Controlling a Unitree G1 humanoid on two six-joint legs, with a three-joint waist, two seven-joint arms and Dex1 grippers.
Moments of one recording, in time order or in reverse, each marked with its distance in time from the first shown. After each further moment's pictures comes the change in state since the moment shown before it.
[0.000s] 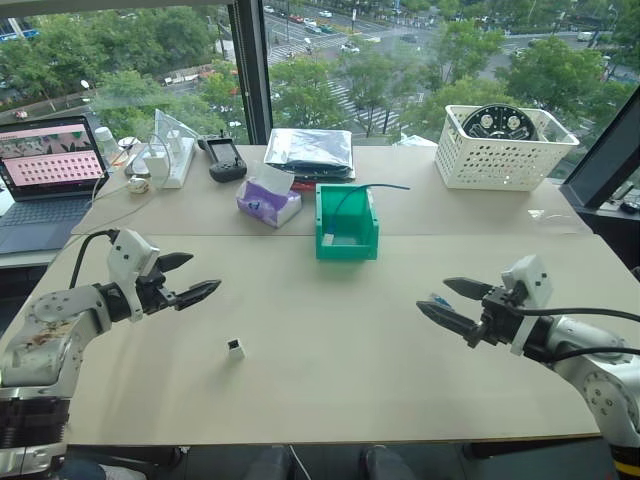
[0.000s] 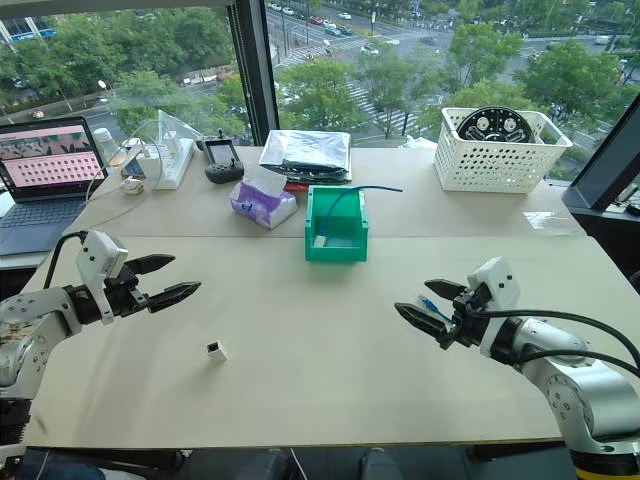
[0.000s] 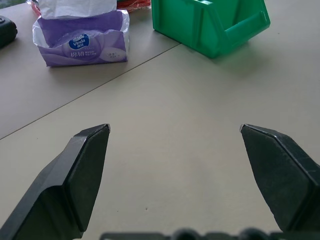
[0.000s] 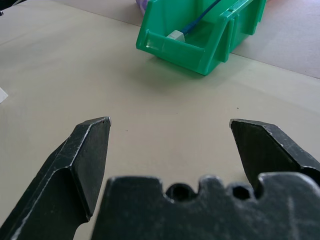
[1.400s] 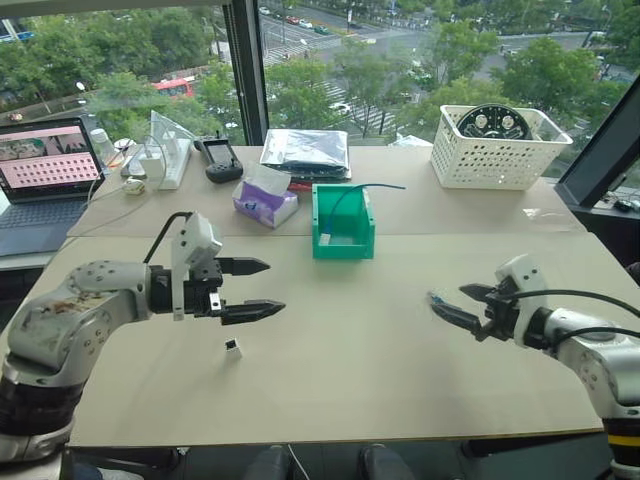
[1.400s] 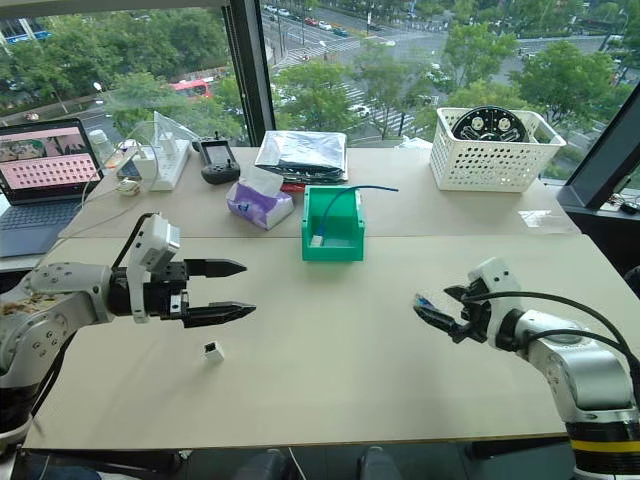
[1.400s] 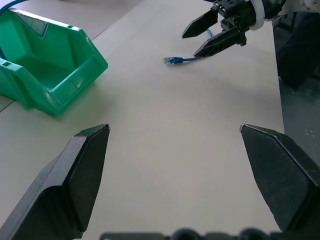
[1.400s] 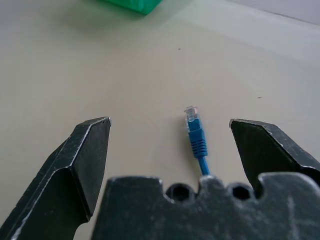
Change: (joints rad) left arm -0.138 0.056 -0.131 -0.392 -0.267 0.395 -0.072; right arm -0.135 -0.026 0.106 0.250 -0.230 0.063 0.053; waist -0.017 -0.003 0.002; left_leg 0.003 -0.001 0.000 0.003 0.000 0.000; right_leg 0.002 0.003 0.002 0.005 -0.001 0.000
